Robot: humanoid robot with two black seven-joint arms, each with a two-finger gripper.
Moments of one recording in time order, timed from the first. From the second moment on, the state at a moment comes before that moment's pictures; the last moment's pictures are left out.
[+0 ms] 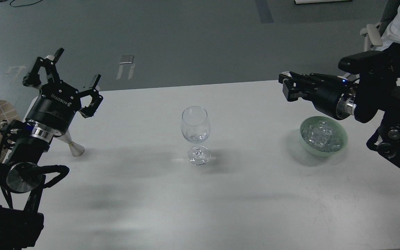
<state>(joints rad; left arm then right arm) -0.16 0.26 -1.58 -1.45 0.45 -0.32 0.04 0.65 -0.68 0.77 1.64 -1.79 0.28 -0.22</state>
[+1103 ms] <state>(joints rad) -0.14 0.27 -1.59 -1.47 0.45 -0.32 0.04 0.84 -0.31 0.64 1.63 -1.79 0.33 -0.24</state>
